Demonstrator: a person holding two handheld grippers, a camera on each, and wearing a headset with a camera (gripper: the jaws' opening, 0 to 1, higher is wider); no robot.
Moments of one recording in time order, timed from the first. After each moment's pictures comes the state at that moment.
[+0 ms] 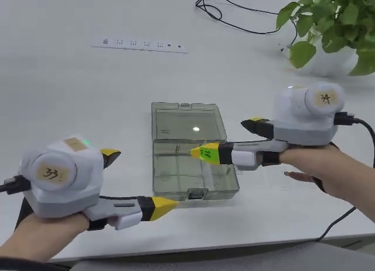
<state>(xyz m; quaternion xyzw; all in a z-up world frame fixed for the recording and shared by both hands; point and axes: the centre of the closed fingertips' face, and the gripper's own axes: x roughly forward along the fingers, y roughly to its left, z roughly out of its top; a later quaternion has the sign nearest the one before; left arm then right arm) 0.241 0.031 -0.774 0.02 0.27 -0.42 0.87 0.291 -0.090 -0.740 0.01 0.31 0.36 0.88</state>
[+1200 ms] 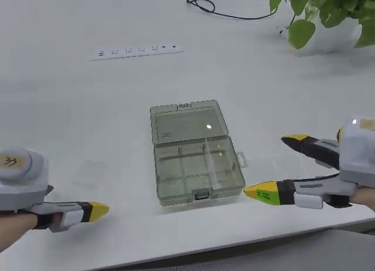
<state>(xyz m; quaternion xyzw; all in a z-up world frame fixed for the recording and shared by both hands) 0.254 0.166 -0.836 0.08 0.49 -0.24 0.84 0.236 -0.155 -0.755 0.00 0.27 0.39 0.88</state>
